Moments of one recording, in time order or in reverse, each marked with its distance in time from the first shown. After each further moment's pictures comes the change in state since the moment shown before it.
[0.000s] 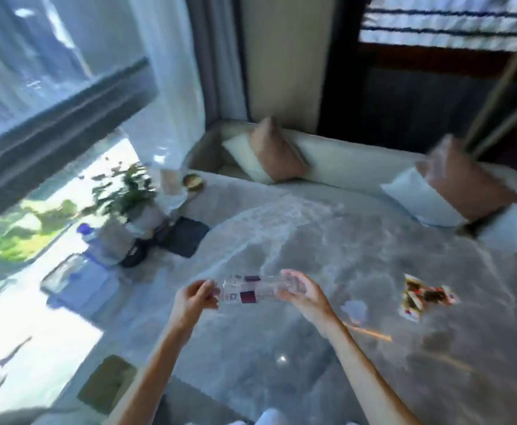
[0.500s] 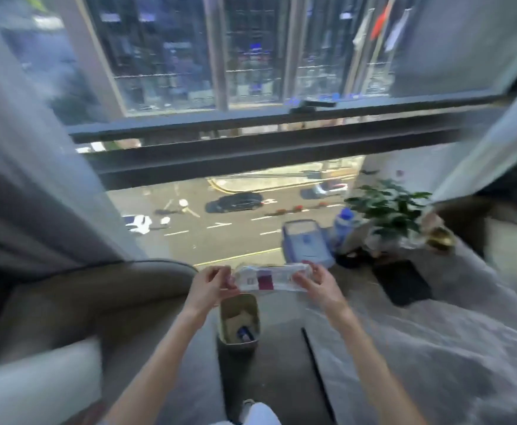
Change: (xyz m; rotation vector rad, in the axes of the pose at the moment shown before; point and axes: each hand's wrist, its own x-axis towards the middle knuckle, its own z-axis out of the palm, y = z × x) left_hand -0.157 -0.088 -0.379 -0.460 0.781 -0.093; right_hand 0.019 -0.026 0.465 -0.302 -0.791 -0.090
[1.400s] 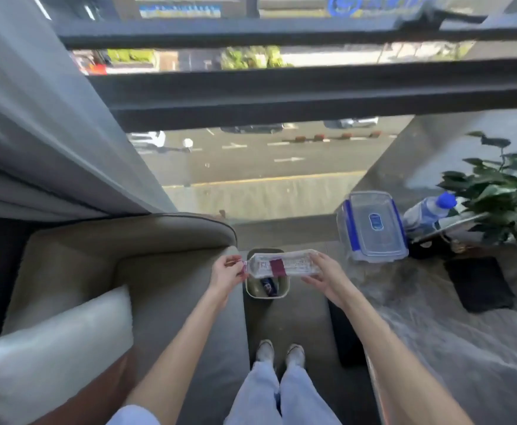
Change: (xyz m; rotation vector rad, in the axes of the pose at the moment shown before) left_hand 0.143 -0.087 -0.088 -0.191 0.168 -0.438; right_hand 0.139 0.055 0.121 0.097 -0.061 0.545
